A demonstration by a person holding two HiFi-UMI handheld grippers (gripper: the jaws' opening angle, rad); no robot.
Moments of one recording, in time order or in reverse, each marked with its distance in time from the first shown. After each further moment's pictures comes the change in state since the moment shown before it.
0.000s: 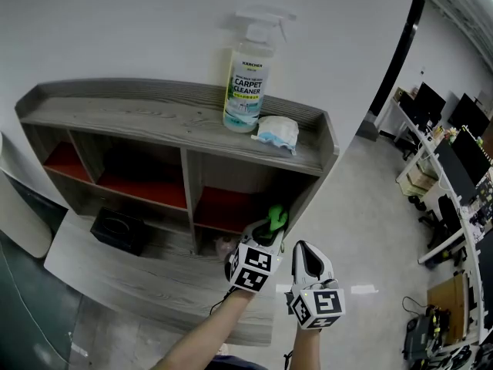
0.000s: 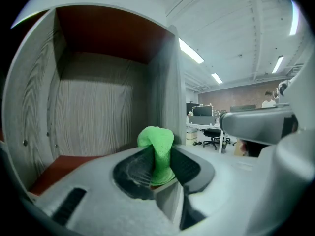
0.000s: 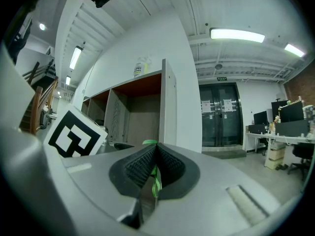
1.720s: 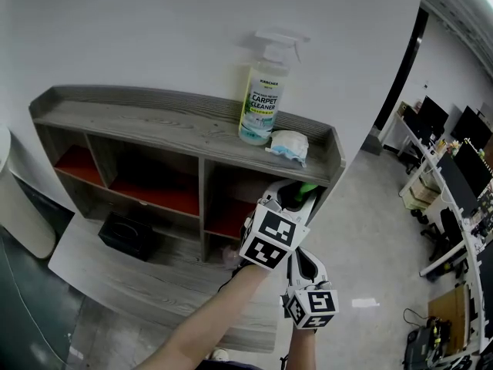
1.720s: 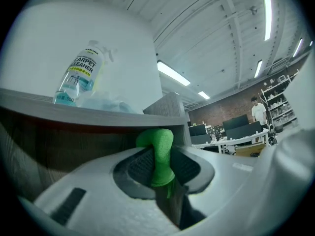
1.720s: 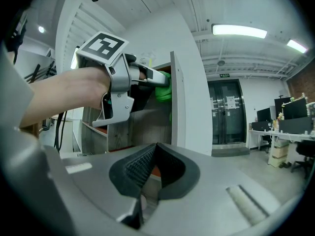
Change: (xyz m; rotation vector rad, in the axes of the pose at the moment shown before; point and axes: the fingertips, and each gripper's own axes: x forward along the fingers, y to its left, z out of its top) left arm -0.029 0.004 0.182 0.138 -0.260 -0.088; right arm 0.017 0.024 -0.007 0.012 0.024 0.030
